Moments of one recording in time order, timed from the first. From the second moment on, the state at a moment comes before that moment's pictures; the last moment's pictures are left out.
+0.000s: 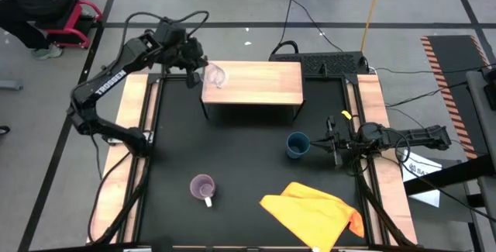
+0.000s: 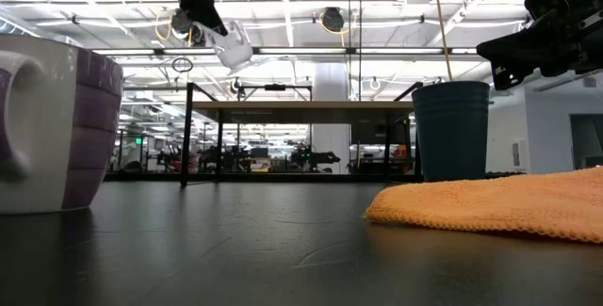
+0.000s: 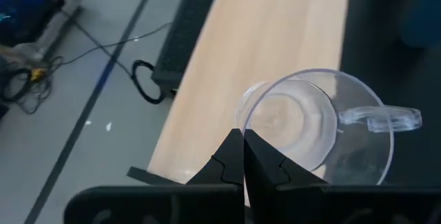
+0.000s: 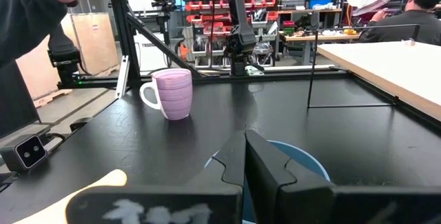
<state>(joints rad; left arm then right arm) 0.76 1.38 1.56 -0.95 0.23 0.48 0.08 0.06 0.02 0.01 0.02 0.07</state>
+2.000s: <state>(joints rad) 0.73 1.75 1.99 -1.32 0.25 0.85 0.08 0.06 0.02 0.01 0.03 0.06</state>
